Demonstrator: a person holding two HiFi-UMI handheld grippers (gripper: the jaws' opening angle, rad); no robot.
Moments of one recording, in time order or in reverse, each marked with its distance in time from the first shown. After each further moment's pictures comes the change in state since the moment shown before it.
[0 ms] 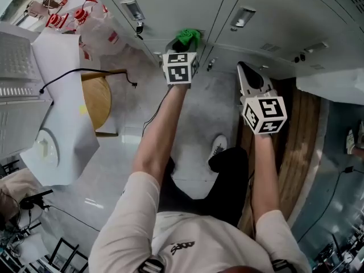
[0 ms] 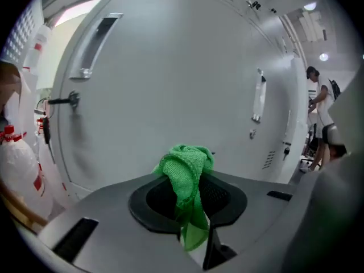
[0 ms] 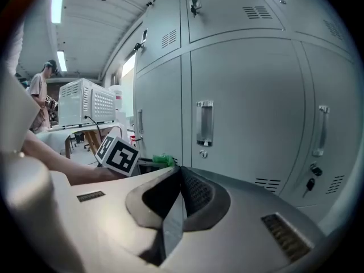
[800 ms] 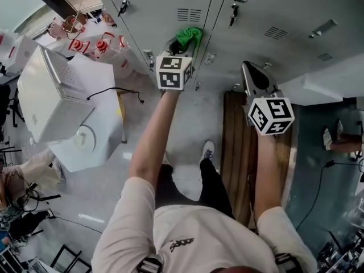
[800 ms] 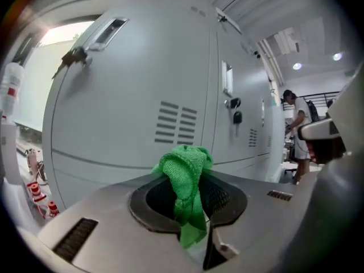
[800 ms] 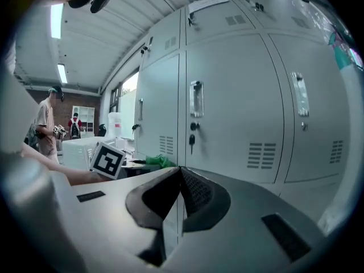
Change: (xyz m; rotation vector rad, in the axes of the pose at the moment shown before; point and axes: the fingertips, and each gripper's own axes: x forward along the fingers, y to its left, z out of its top) left arm -0.165 -0.102 0.340 0.124 -0.191 -0.137; right arm -0.169 -0.017 0.323 -0.009 -0.143 -0.040
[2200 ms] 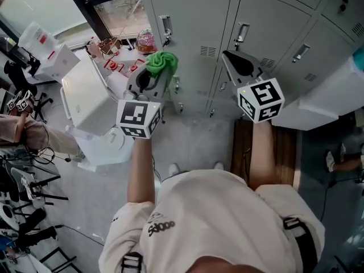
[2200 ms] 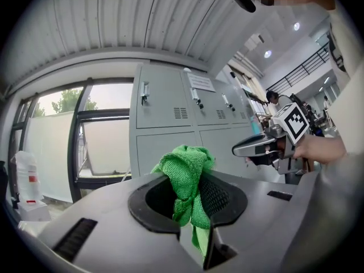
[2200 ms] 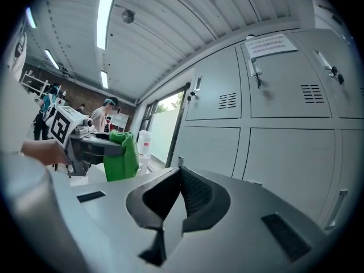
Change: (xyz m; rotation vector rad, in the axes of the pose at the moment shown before) left arm -0.302 -0.020 0.251 0.323 -0.239 0.095; right arm -0.053 0.129 0.235 -0.262 -0.240 0.239
